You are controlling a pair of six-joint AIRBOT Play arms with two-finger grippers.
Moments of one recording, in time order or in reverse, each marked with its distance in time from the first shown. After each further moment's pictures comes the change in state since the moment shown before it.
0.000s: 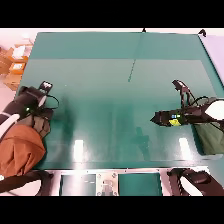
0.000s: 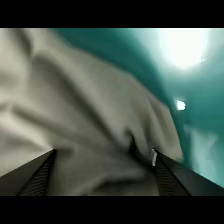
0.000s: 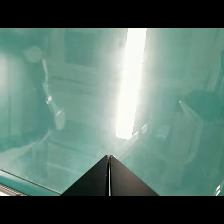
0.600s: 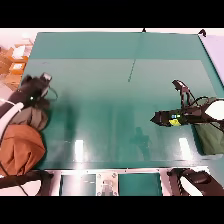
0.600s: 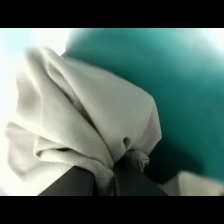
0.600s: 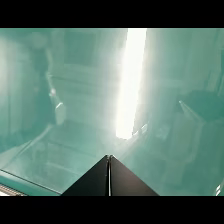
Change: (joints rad) left arm -0.051 -0.061 0.269 0.101 -0.150 0.040; right arm 0.000 0.000 0.000 0.000 0.000 0.000
